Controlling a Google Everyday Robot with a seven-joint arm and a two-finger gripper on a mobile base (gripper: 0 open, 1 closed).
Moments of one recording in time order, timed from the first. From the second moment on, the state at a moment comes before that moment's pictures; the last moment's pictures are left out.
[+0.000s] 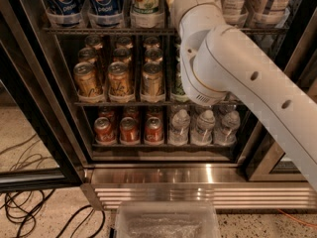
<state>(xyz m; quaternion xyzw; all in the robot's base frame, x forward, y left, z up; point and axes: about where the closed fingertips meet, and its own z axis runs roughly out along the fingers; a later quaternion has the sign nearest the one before) 0.667 -0.085 1.101 -0.12 0.59 -0.10 0.79</state>
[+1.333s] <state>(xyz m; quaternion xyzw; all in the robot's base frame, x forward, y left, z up) 0.654 -0.093 1.112 -0.11 0.58 -0.08 0.80</state>
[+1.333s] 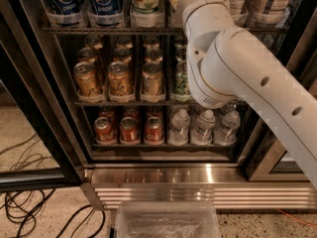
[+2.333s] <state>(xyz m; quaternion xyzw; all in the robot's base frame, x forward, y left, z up) 0.663 -0.078 1.112 -0.12 0.58 -0.06 0.81</state>
